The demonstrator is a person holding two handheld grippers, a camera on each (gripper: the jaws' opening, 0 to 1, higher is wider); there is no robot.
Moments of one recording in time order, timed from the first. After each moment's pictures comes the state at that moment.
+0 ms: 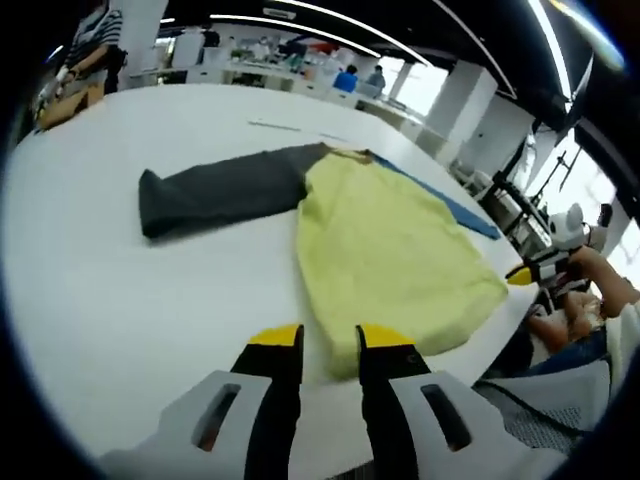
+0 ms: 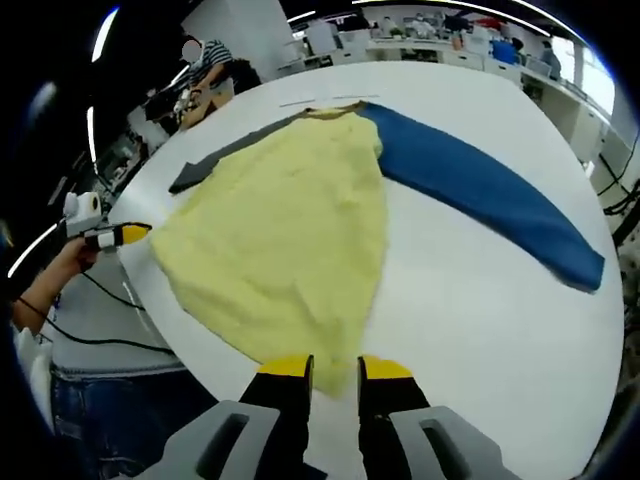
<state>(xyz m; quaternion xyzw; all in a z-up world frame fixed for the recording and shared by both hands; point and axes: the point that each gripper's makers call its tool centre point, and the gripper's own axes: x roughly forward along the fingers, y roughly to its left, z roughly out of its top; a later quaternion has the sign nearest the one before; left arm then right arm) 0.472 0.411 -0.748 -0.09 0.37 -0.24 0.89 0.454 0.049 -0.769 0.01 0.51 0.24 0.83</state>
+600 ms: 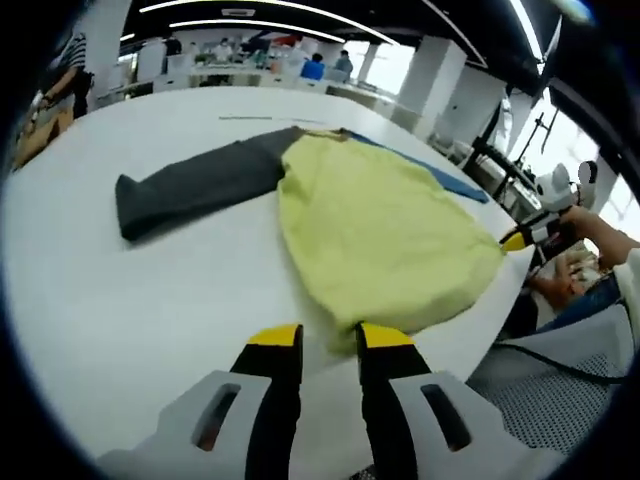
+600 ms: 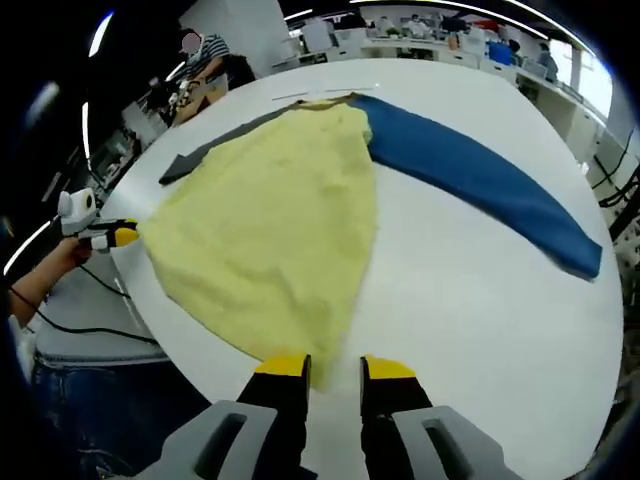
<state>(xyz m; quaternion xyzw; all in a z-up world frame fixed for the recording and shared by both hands) 0.472 0.405 -0.767 -0.05 0.37 -0.27 0.89 0.448 0.046 -0.790 -0.01 0.51 0.23 0.83</state>
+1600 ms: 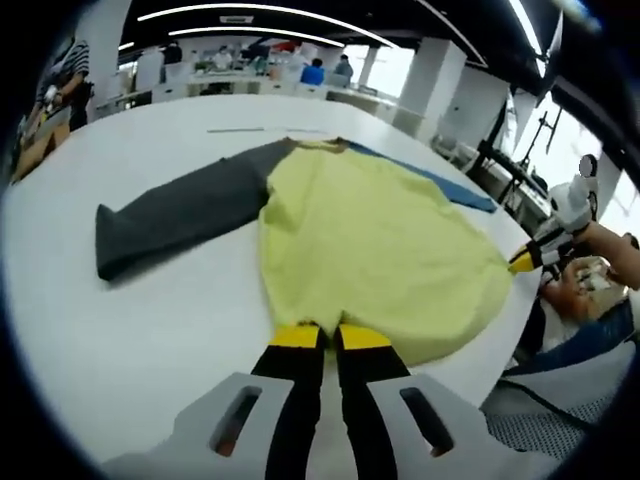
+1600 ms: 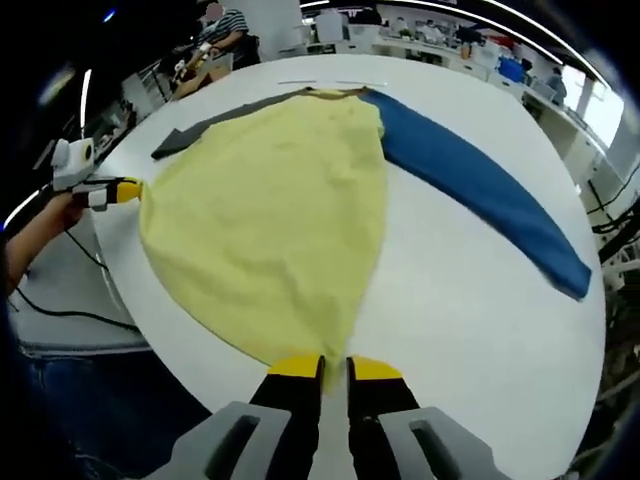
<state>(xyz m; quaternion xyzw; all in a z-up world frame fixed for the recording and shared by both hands) 0.504 0.389 -0.765 -0.03 0.37 -0.26 0.89 0.448 0.047 -0.792 -0.06 0.52 0.20 0.83</state>
